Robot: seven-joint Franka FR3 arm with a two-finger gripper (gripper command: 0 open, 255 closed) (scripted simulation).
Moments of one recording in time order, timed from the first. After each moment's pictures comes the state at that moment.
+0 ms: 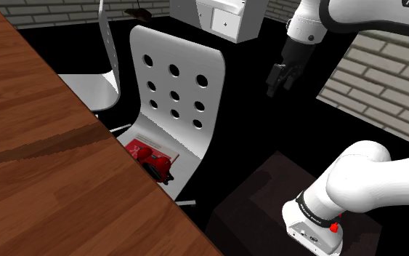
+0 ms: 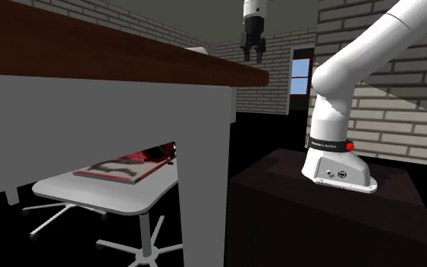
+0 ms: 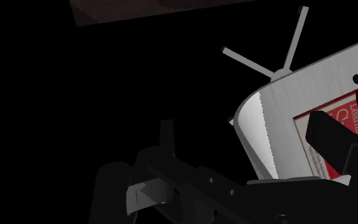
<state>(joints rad) -0.02 -0.80 -0.01 -2.40 -0.02 1.60 0.07</state>
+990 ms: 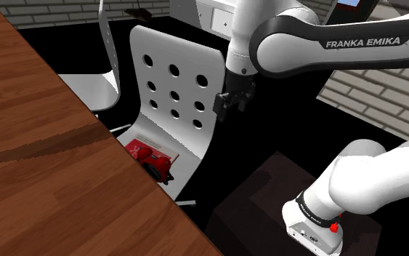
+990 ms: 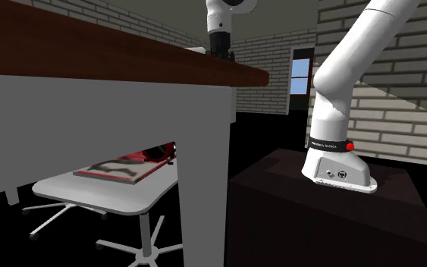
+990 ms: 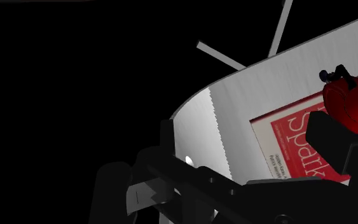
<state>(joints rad) 0.06 -0.53 0.26 -2.39 0.07 1.84 0.34</state>
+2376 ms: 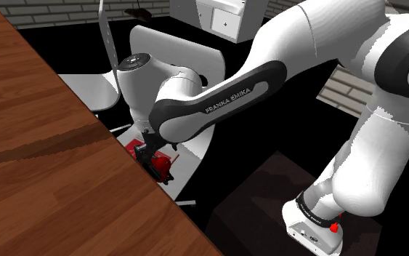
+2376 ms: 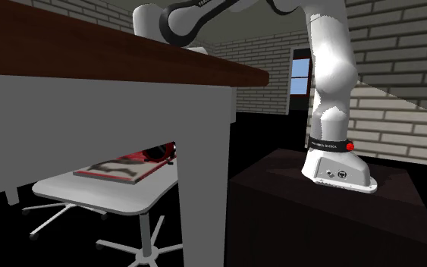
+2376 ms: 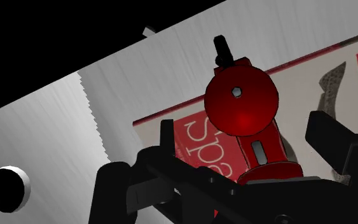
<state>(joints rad) 0.17 0.23 0.54 -1.97 -0.23 2.04 0.86</state>
